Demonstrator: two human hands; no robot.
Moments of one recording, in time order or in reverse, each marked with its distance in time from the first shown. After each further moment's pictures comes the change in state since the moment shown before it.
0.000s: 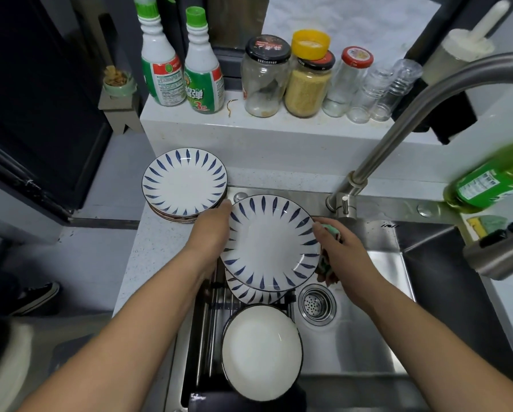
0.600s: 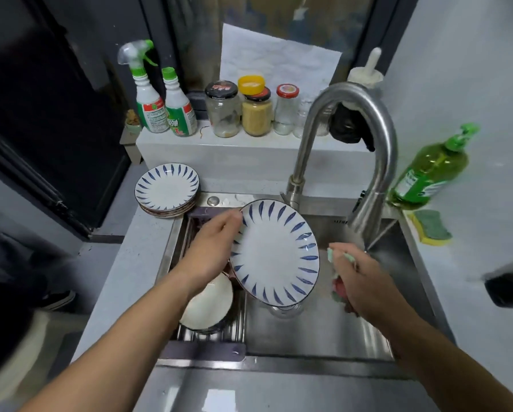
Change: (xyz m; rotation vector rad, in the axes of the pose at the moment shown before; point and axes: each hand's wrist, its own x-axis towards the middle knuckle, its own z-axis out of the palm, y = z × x) left_hand -0.179 0.021 0.084 0.092 -0.111 0.322; right_hand -0.127 0.015 -0.153 -0.257 0.047 -0.123
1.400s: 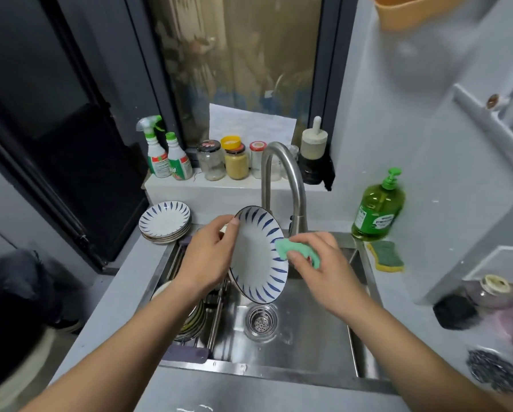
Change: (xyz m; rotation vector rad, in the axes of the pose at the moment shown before) left_hand -0.090 0.089 0.096 0.339 0.271 0.246; right_hand -0.034 -0.019 -0.103 -0.191 -0.012 -0.592
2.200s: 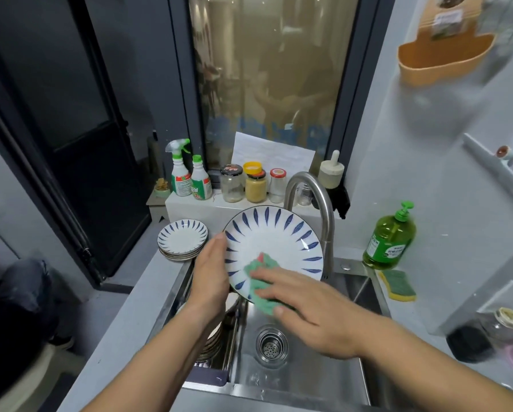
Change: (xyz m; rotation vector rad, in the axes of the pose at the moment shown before) left_hand -0.014 -0.011 -0.049 -0.739 0.131 -0.155; right_hand -0.009 -0.100 0.019 -0.331 -0.510 -0.524
